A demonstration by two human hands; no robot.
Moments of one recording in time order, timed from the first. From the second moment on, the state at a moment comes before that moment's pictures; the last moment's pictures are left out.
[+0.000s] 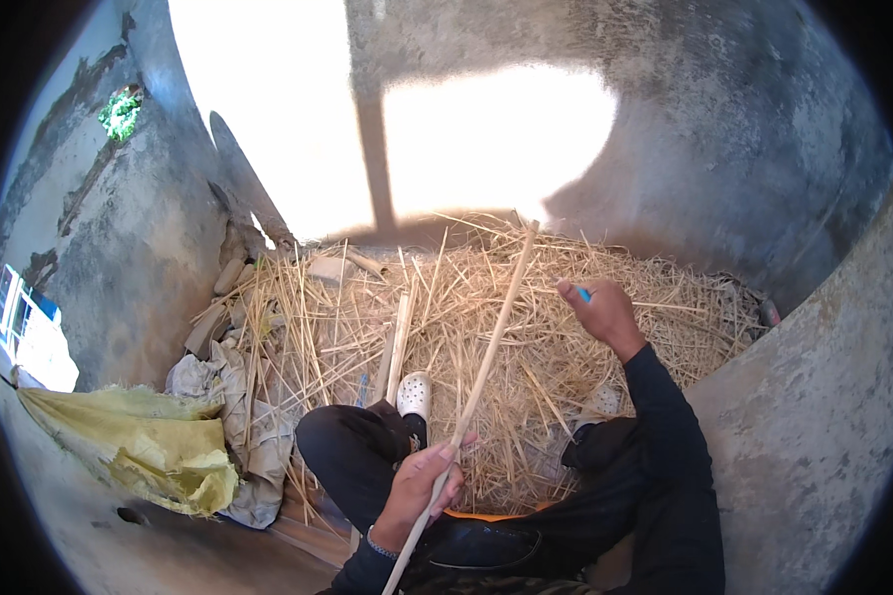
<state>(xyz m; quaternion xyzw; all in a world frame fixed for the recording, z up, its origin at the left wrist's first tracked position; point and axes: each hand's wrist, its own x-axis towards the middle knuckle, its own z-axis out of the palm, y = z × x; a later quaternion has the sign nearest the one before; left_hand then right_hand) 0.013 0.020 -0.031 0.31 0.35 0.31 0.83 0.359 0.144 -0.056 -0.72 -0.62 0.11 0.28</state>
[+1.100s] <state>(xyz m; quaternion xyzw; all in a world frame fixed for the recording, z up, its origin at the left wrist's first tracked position) 0.022 0.008 -0.019 0.40 0.38 0.31 0.77 0.282 0.106 -0.058 -0.64 -0.71 0.04 0.29</state>
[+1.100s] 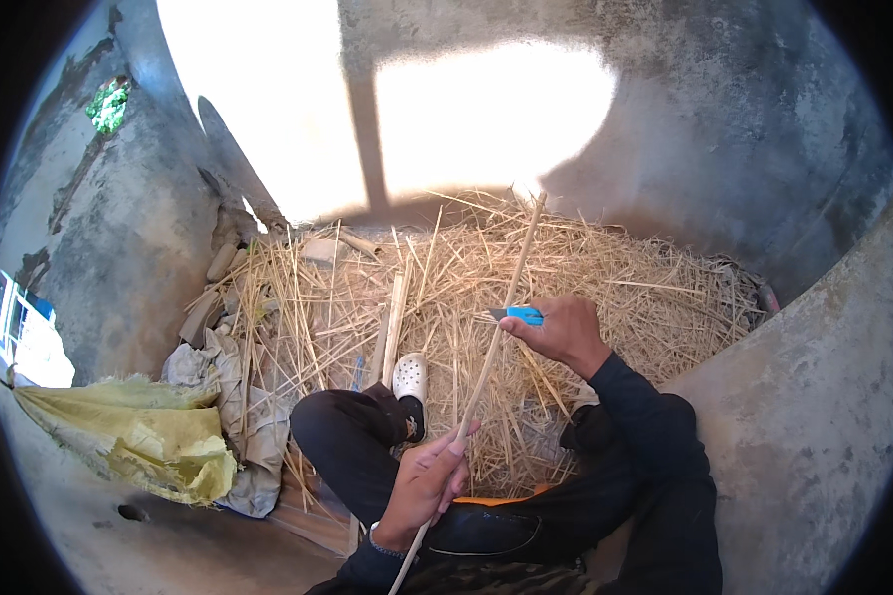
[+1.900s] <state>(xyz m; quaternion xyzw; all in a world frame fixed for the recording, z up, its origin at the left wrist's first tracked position) 0.024 0.019 -0.002 0.35 0.36 0.32 0.80 0.275 0.103 -0.054 -0.60 -0.74 -0.02 0.30</state>
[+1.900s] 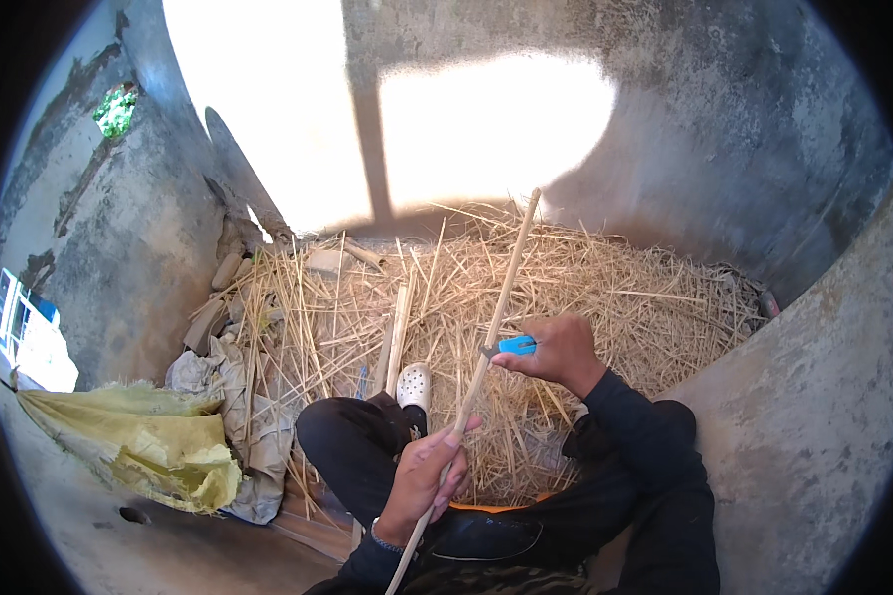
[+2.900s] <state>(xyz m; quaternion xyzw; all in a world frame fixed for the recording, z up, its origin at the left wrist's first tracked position) 0.014 0.028 -0.020 0.41 0.31 0.29 0.81 0.249 0.061 -0.042 -0.54 -0.79 0.05 0.29</state>
